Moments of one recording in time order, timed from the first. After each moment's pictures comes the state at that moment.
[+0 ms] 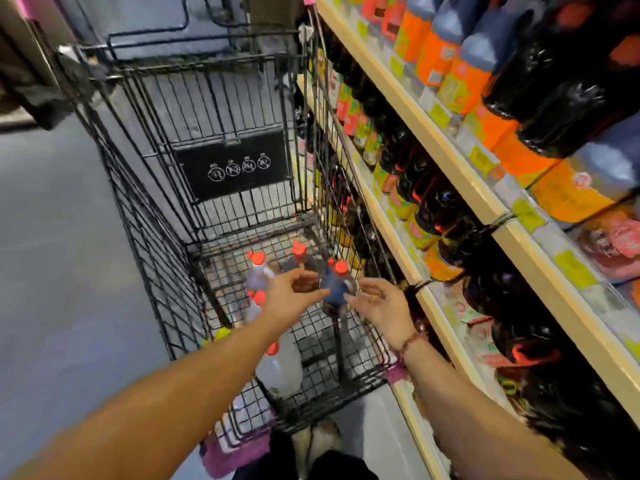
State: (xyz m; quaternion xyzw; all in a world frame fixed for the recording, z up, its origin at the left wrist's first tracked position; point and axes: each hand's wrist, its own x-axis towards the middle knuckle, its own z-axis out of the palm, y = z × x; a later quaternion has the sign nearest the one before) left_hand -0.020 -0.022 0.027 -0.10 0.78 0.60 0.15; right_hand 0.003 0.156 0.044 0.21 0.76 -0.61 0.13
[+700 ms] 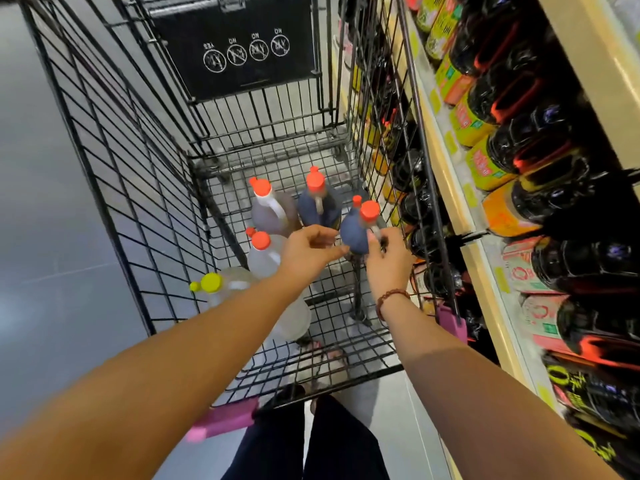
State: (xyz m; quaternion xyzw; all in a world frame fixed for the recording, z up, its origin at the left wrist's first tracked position) left_hand -0.024 0.003 -0.048 -0.23 0.74 0.61 0.18; right_hand -0.023 0.137 -0.069 0.19 0.87 -0.45 0.03
